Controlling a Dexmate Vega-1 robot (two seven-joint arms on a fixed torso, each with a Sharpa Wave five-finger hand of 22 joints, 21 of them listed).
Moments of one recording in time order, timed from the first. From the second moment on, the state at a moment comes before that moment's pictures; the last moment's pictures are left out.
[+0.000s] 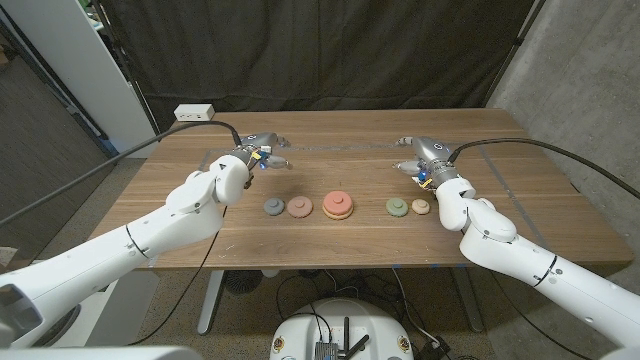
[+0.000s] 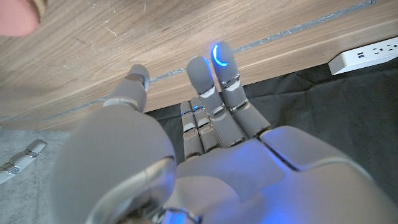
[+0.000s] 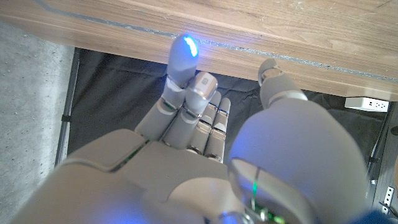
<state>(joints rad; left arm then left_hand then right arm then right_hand) 0.79 0.97 0.67 -2.17 0.50 0.71 -0.06 0.79 -0.08 0.44 -0.17 0.24 0.46 -0.04 0.19 0.20 0.45 -0.13 0.20 0.26 1.05 -0.18 1.35 0.56 0.79 -0.09 1.51 0.19 -0.94 -0.84 -0.63 -2.05 -0.57 -0.64 -0.21 0.84 -0.07 0.47 -0.15 0.19 0.46 -0.10 0.24 0.21 0.55 -0.14 0.20 0.22 1.20 -0.22 1.31 1.22 1.16 -0.22 1.38 0.25</state>
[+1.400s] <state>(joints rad) 0.81 1.09 0.63 -2.30 0.49 0.70 -0.31 0.92 -0.14 0.40 -0.17 0.24 0.41 -0.05 0.19 0.20 0.40 -0.12 0.20 0.26 1.06 -0.18 1.39 0.51 0.83 -0.10 1.52 0.19 -0.95 -0.86 -0.64 -2.10 -0.57 -0.67 -0.19 0.83 -0.06 0.48 -0.15 0.19 0.47 -0.09 0.23 0.21 0.55 -0.14 0.20 0.22 1.20 -0.22 1.31 1.22 1.16 -0.22 1.39 0.24</state>
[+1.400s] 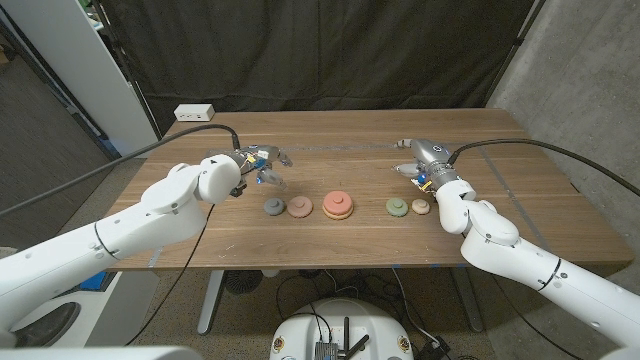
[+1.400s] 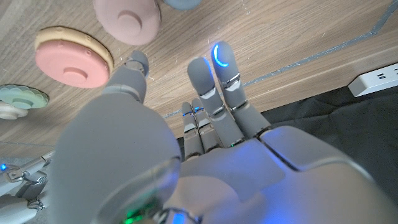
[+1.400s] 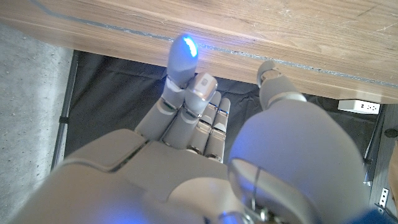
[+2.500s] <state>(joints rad) 0.71 1.02 0.74 -2.26 0.56 0.71 -0.52 0.95 -0.14 0.34 -0.16 0.24 0.34 0.00 0.19 0.20 0.35 -0.09 0.19 0.25 1.09 -0.19 1.42 0.50 0.87 -0.11 1.54 0.19 -0.96 -0.86 -0.64 -2.11 -0.57 -0.70 -0.17 0.83 -0.06 0.49 -0.15 0.19 0.47 -0.09 0.23 0.21 0.55 -0.14 0.20 0.22 1.20 -0.22 1.31 1.21 1.16 -0.22 1.39 0.23</state>
